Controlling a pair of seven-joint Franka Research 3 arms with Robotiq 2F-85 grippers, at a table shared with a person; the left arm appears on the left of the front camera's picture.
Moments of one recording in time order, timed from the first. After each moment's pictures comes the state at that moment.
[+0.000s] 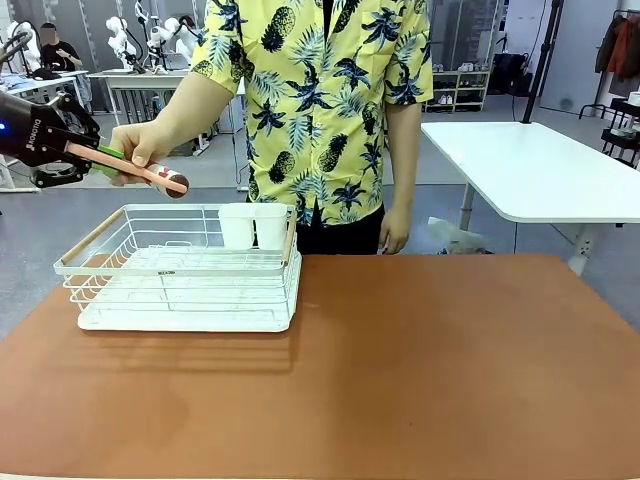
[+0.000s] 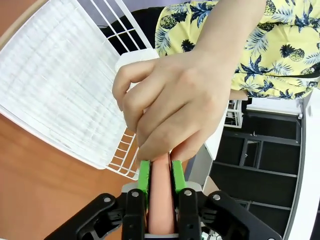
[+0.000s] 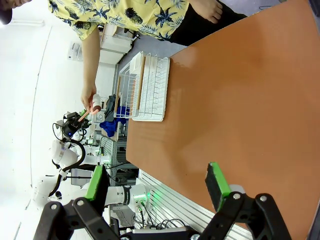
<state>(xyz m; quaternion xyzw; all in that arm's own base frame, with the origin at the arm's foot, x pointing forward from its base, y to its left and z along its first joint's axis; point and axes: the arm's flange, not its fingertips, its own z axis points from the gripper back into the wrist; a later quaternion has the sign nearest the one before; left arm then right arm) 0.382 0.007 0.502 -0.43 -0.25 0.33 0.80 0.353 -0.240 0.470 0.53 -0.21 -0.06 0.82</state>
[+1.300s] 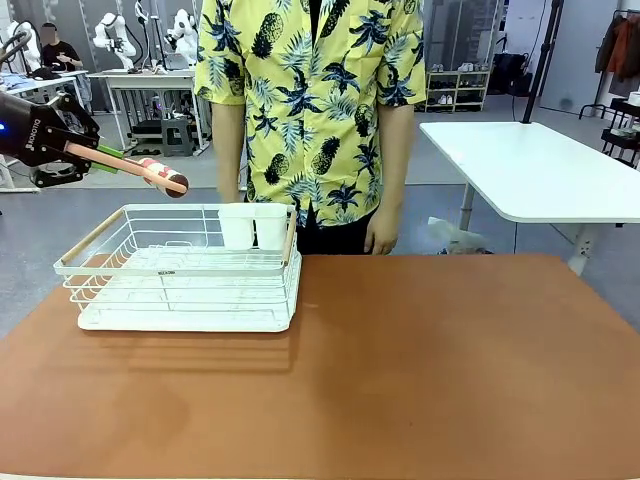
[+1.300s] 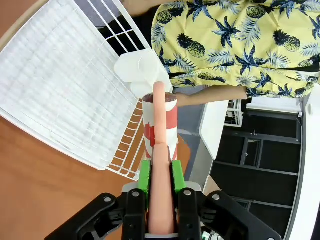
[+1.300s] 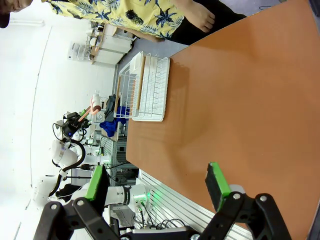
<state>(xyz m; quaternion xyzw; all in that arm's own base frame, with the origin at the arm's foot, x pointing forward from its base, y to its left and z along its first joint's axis) 0.382 0.007 0.502 -0.43 -0.25 0.32 0.80 0.353 -0.240 0.470 0.53 -0.21 -0.06 0.82</state>
